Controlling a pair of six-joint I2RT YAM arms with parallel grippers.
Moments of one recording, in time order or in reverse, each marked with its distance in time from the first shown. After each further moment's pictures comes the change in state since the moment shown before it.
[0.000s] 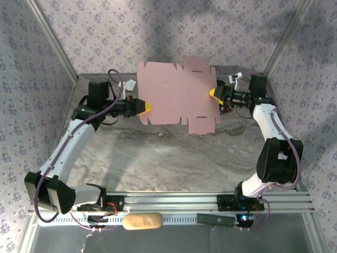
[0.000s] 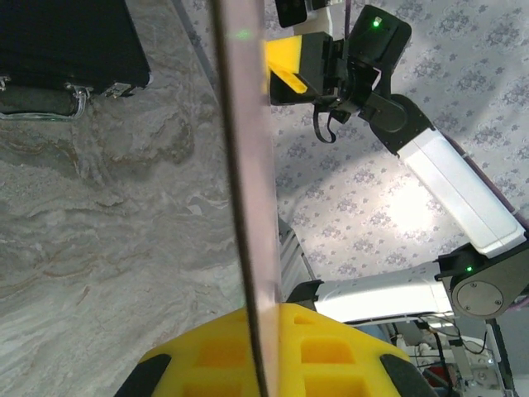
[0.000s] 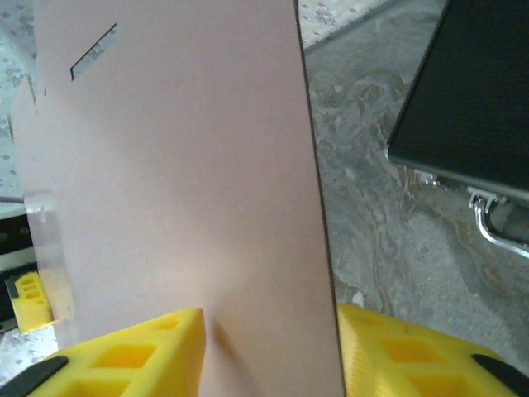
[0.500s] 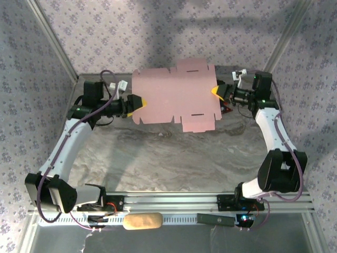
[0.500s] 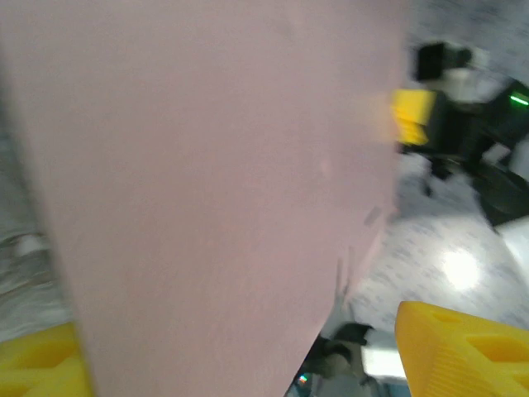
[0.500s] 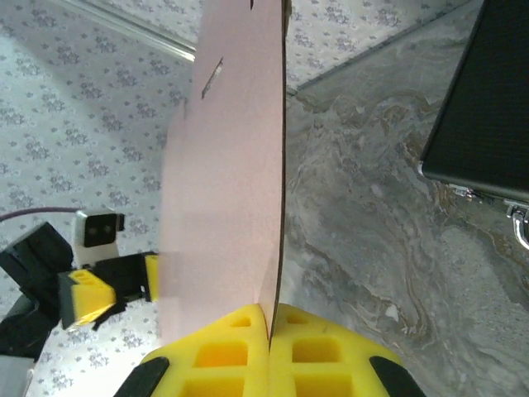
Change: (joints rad) left arm 0.082 -0.002 0.000 -0.135 -0.193 0.023; right arm 0.023 -0.126 -0.015 0.056 0.061 0.179
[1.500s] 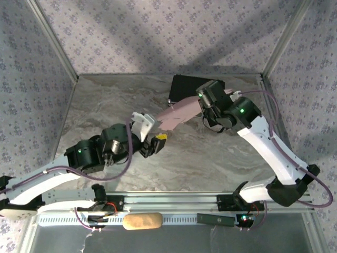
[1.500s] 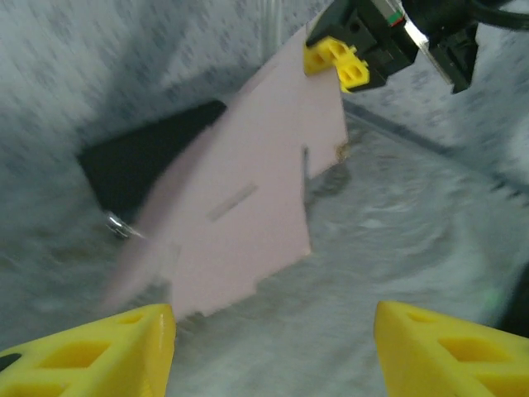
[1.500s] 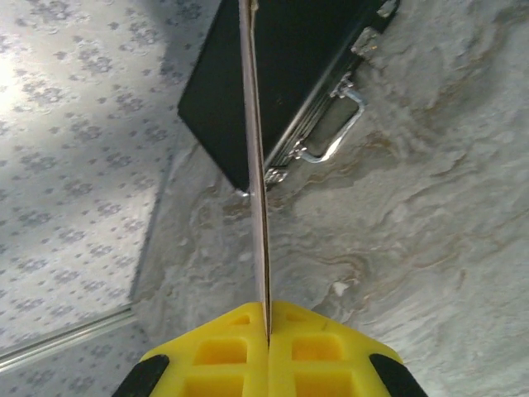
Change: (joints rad) left arm -1.028 -0.291 -0.039 0.015 -1.237 0.501; right arm 0.796 -0.083 0.470 -0.965 1.506 1.061
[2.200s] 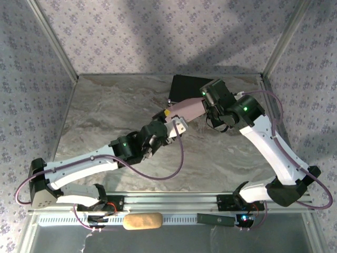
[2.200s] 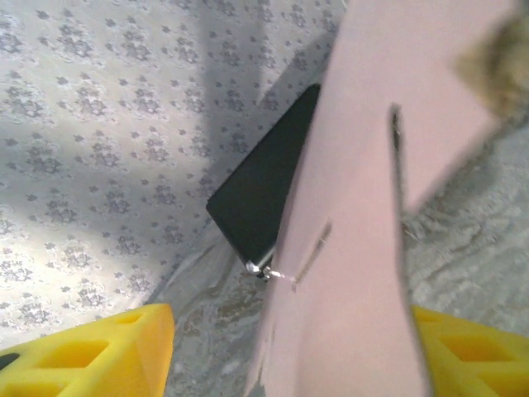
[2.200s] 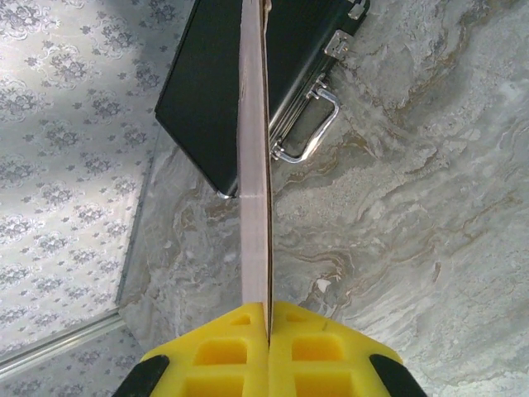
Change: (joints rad) left arm 0.061 0.269 -0.088 0.378 -0.187 0.510; right arm -0.035 0.000 0.020 -0.052 -0.053 0.003
